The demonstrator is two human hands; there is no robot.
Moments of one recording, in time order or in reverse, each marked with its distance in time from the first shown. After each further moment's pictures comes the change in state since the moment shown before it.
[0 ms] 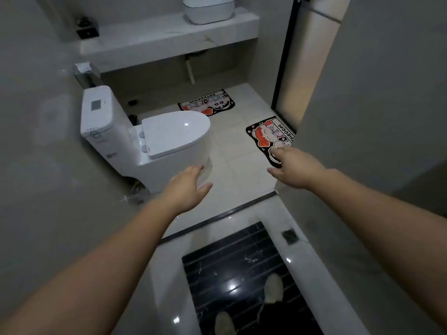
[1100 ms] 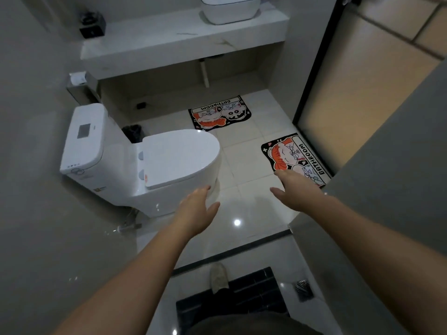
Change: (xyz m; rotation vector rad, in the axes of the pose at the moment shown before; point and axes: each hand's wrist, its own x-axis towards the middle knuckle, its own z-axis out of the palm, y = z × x) left_hand 0.265 -0.024 -0.003 -0.147 -0.033 -0.236; right_hand 0.285 0.073 0.001 0.089 -0.096 0.030
